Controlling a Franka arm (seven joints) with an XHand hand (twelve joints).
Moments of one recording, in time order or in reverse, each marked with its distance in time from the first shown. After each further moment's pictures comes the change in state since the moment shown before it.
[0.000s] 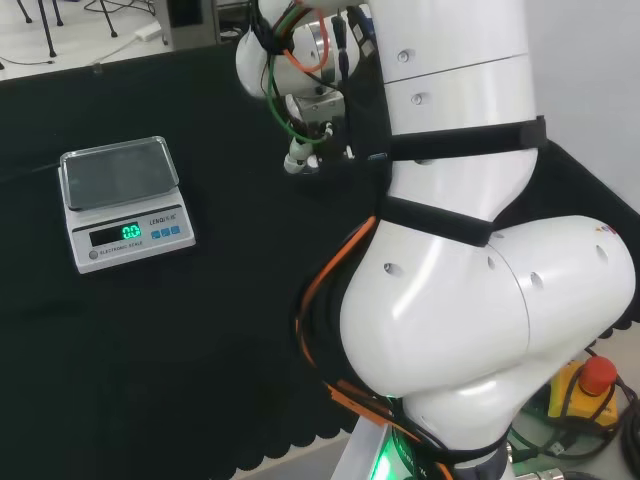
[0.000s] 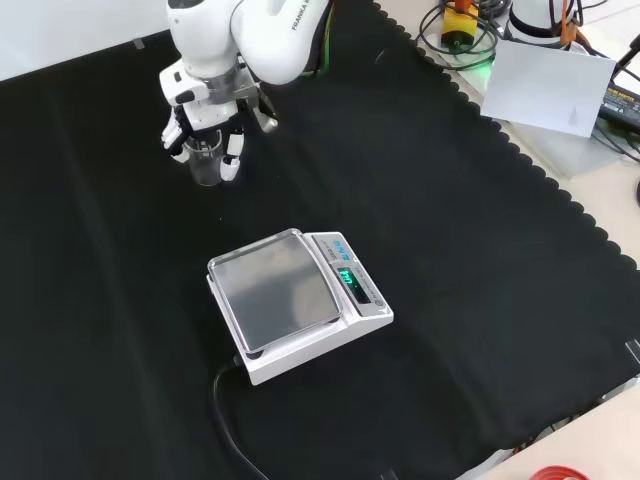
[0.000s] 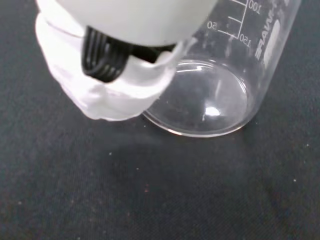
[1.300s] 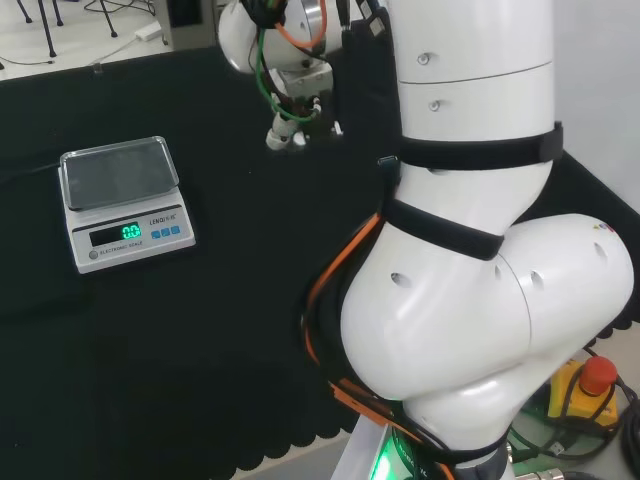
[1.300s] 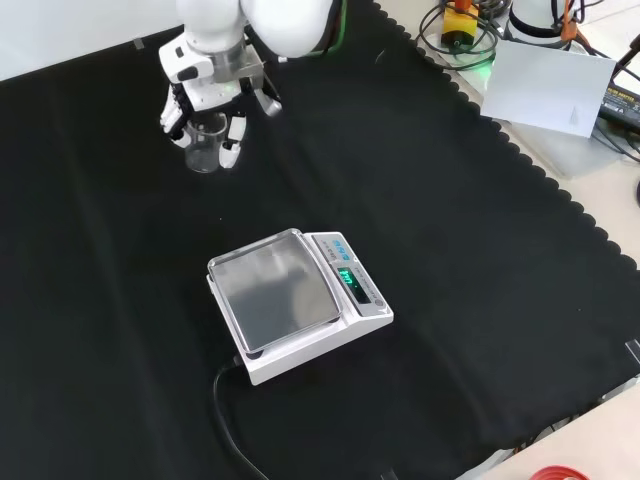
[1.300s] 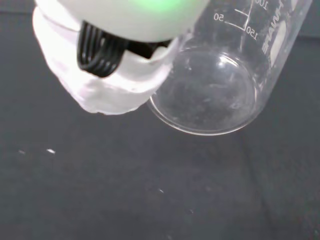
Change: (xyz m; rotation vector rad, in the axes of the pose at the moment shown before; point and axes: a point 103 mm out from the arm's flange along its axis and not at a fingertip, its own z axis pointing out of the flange) arm 0.026 -0.011 -0.068 -0.060 -0.004 -0.054
